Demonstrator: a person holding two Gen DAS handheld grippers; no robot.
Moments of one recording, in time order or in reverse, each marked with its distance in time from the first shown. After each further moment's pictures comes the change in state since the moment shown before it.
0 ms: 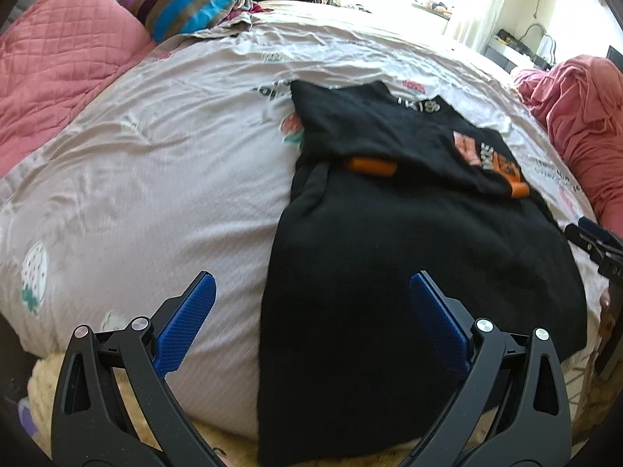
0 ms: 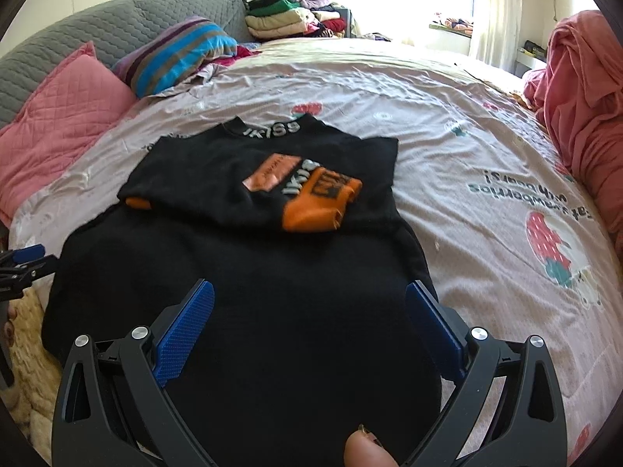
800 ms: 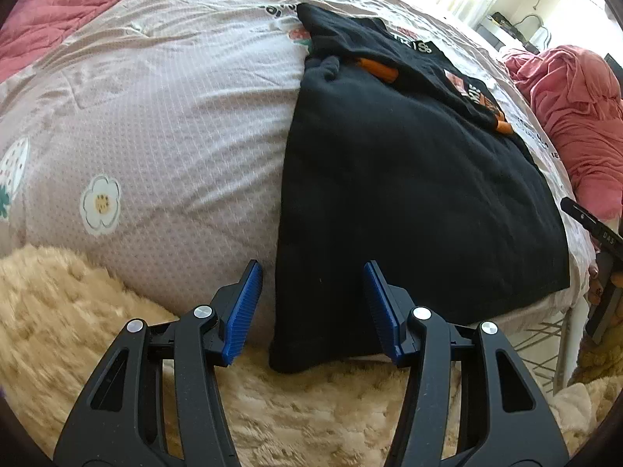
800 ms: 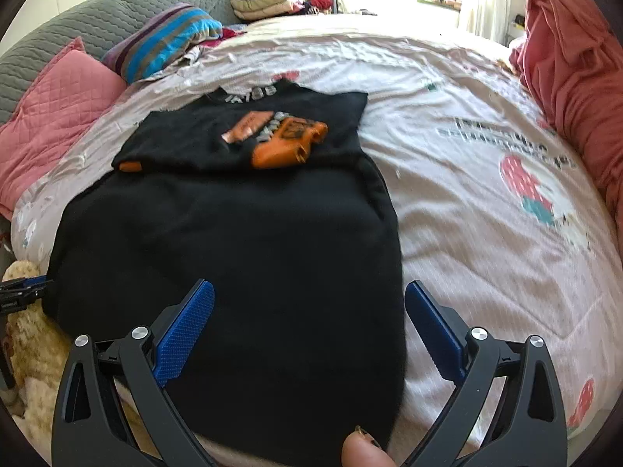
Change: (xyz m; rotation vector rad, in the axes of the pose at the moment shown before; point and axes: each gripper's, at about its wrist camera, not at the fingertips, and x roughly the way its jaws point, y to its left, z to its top) left arm -0.001 0.029 -0.068 -0.051 0.173 -0.133; right arm -0.023 -0.031 -0.044 0.049 0.094 0.003
